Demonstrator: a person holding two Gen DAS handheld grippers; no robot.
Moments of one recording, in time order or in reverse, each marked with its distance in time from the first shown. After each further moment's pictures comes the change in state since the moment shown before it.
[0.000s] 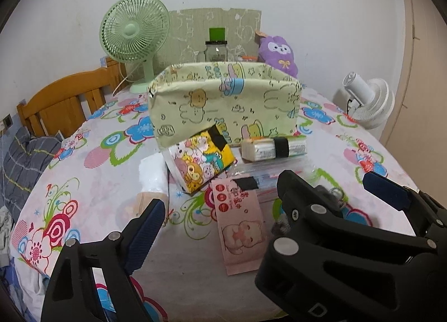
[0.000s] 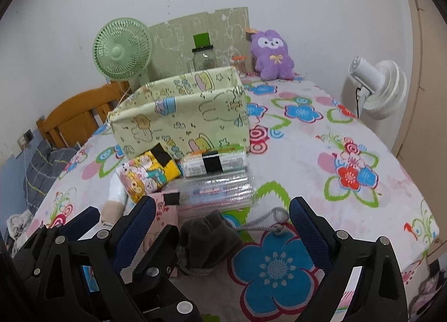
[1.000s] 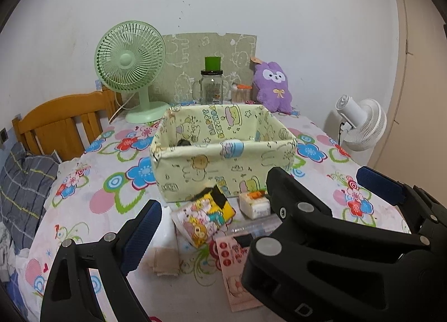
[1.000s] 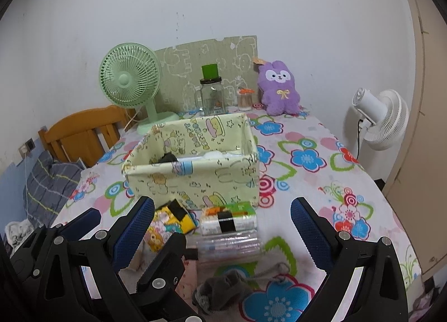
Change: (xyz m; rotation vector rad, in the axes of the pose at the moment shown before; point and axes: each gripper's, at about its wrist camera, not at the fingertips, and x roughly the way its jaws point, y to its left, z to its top) left arm -0.022 0.009 0.054 0.005 -0.083 -0.045; right arm -0.020 0.019 0.057 -0.036 -0.096 -0.007
